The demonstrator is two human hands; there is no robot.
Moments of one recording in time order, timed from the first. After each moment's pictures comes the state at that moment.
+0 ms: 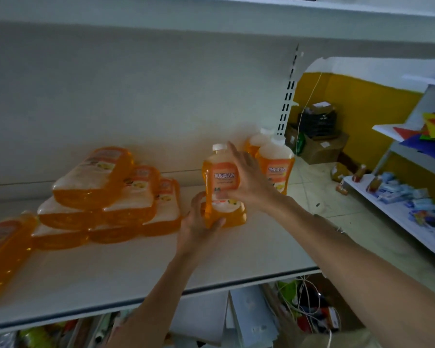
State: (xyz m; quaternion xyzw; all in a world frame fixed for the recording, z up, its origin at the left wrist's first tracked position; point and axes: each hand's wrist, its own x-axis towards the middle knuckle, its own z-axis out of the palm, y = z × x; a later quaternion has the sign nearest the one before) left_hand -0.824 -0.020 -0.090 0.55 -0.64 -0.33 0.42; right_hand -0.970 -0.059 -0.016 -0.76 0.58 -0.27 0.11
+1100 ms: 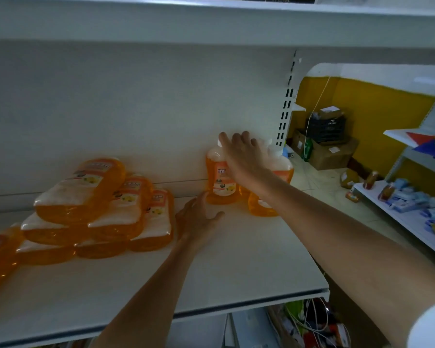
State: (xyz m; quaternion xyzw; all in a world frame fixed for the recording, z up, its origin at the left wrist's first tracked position) left_hand -0.849 -0.091 -0.094 0.62 -0.71 -0.18 0.29; right_hand -0.972 -0.117 0.020 -0.75 0.61 -0.13 -0.19
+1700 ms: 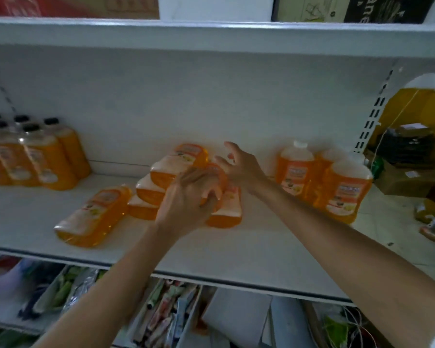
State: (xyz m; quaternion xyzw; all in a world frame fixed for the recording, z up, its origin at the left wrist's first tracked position) left_hand -0.704 0.005 -0.005 0.48 -0.78 0.10 0.39; right_hand -0.840 -0.084 0.017 -0.78 0.51 -0.28 0.20
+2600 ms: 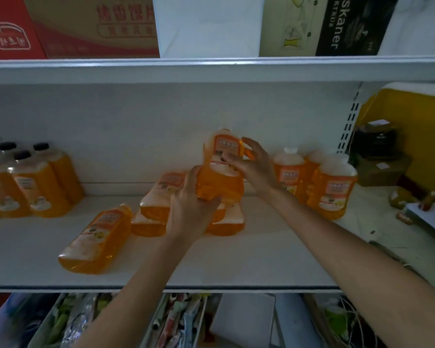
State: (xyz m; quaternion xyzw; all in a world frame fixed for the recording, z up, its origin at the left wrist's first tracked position) left_hand -0.702 0.016 0.010 0.56 -0.68 -0.06 0.47; right_hand -0.842 -0.065 0.033 -0.60 0.48 -0.52 0.37
